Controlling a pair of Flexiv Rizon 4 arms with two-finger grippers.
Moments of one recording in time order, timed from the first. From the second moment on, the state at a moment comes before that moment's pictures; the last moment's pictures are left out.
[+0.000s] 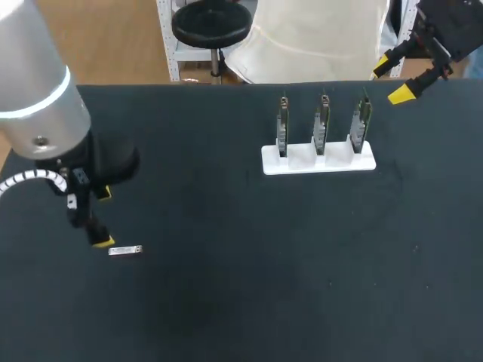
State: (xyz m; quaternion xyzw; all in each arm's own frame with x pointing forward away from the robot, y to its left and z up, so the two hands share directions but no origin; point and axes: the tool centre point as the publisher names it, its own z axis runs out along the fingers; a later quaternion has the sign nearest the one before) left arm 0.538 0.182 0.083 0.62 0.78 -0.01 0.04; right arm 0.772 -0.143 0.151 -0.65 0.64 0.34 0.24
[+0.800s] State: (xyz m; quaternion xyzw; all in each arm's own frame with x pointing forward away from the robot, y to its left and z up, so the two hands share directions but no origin) left arm 0.510 0.164 0.041 0.61 0.79 0.02 0.00; right arm 0.772 -0.143 0.151 -0.65 0.64 0.34 0.24
